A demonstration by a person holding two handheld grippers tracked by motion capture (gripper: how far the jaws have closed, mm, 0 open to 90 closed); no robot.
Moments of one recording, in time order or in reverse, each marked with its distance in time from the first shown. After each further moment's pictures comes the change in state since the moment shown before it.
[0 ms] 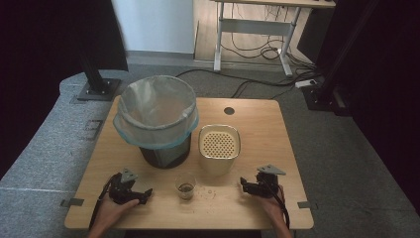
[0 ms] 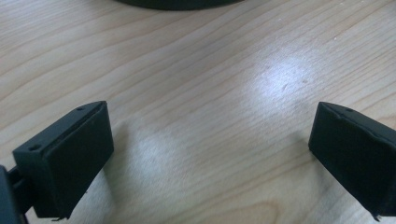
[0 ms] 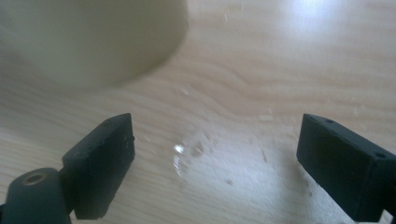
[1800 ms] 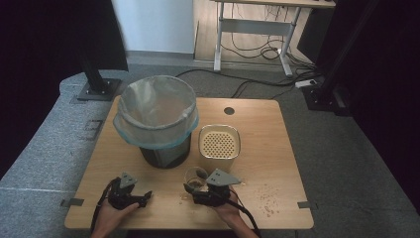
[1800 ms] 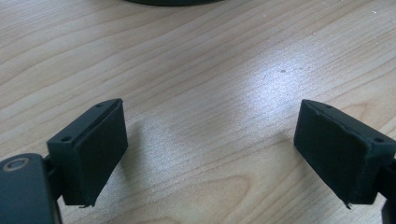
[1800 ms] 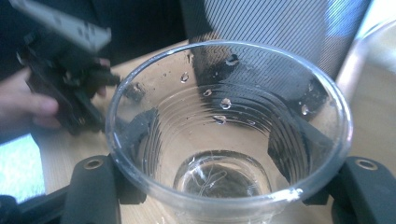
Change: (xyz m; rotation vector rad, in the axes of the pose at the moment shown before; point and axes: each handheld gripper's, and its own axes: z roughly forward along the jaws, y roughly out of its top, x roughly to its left) left arm -0.012 -0.006 -0.010 -0.018 0.022 -0.010; right arm 0.157 0.034 -0.011 -0.295 0.491 -0.260
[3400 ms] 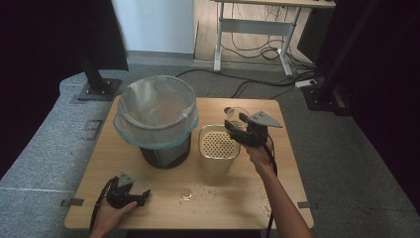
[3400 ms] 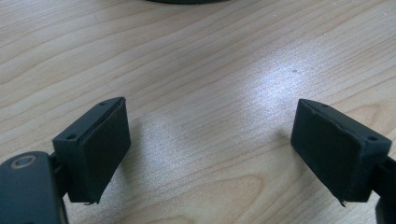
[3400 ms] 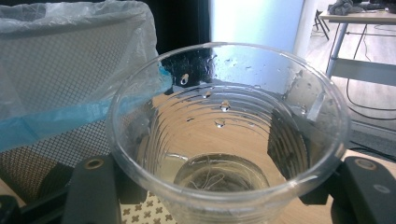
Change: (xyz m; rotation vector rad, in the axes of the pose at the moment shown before) left arm 0.006 -0.001 0.000 -0.002 -0.002 -0.014; right arm -0.137 0.115 -0.038 -0.113 -0.337 0.031
